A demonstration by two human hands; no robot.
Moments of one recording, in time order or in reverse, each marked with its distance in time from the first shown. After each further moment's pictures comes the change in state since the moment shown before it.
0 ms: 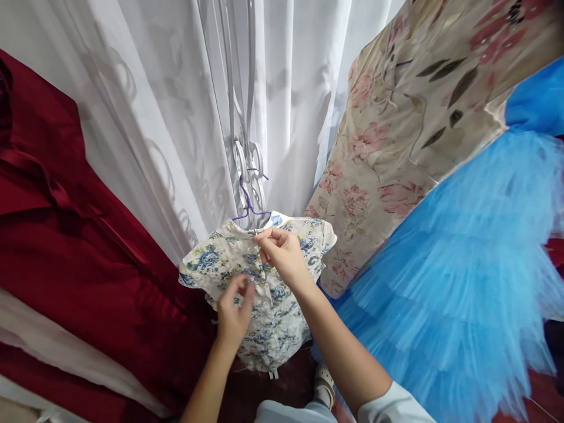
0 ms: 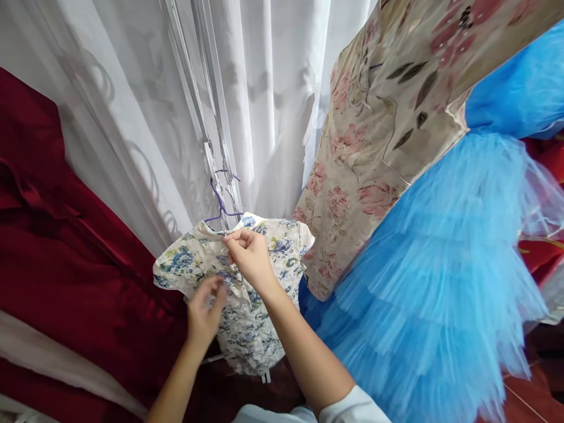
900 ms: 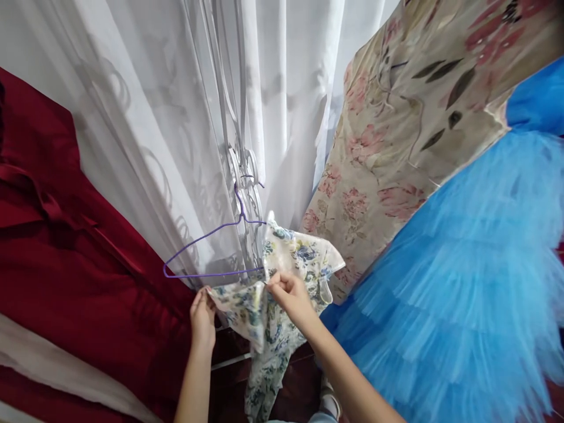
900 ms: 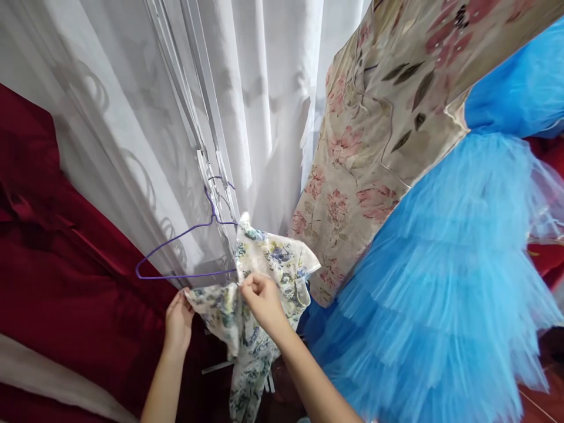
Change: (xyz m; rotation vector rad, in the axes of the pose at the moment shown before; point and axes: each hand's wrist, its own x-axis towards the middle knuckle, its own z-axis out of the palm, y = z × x) left_hand 0.020 -0.083 -0.018 -0.693 0.475 -0.670; right_hand -0.044 0.085 -0.036 -0.063 -0.008 0.181
